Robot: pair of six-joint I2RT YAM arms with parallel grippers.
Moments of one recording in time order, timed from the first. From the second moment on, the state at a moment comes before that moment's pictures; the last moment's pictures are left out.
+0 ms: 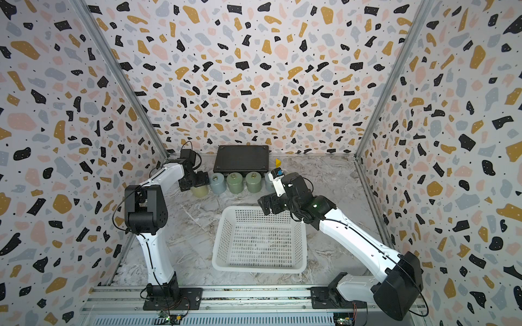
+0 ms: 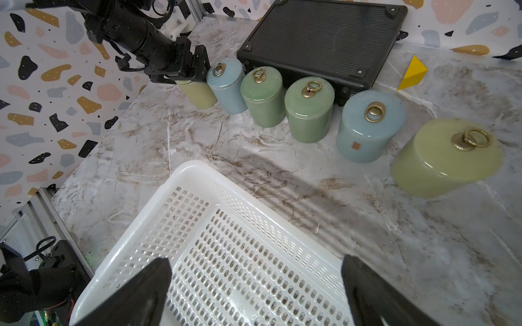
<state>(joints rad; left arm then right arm) -0.01 2.11 1.69 -0.78 -0.03 -0.29 0.71 1.26 1.13 -0.50 -0.12 0.25</state>
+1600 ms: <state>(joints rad) -0.10 1.02 0.58 -0.42 -0.30 -0.42 0.32 1.15 0.61 -0.18 0.77 0.05</state>
